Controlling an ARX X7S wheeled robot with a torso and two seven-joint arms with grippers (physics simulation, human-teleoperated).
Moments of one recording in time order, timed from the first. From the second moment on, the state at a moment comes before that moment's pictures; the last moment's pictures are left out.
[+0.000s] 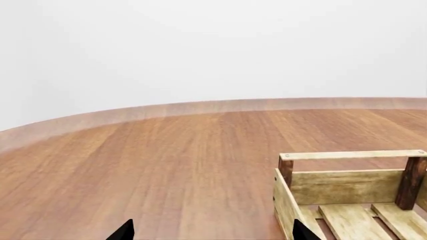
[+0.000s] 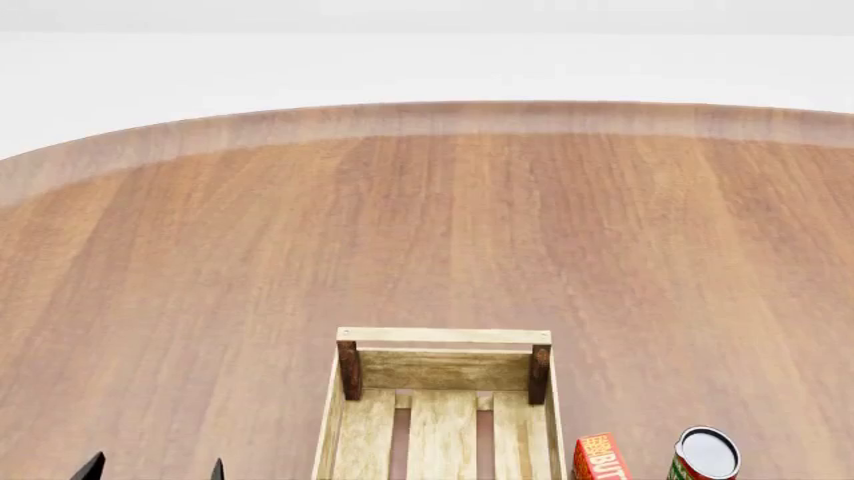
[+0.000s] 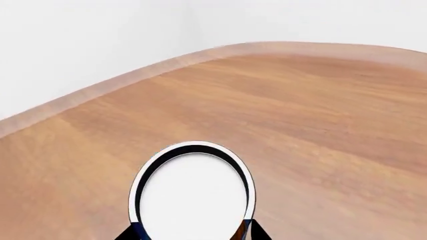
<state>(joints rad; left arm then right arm) -0.05 -0.26 0.34 -0.04 -0.25 0.08 -0.30 0.00 0.27 0.21 -0.27 0.55 0.36 0.80</state>
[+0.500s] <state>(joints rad) -0.05 -0.27 0.35 -0.04 -0.26 0.08 -0.30 0.05 0.29 0.11 -0.38 0.57 0.44 0.79</state>
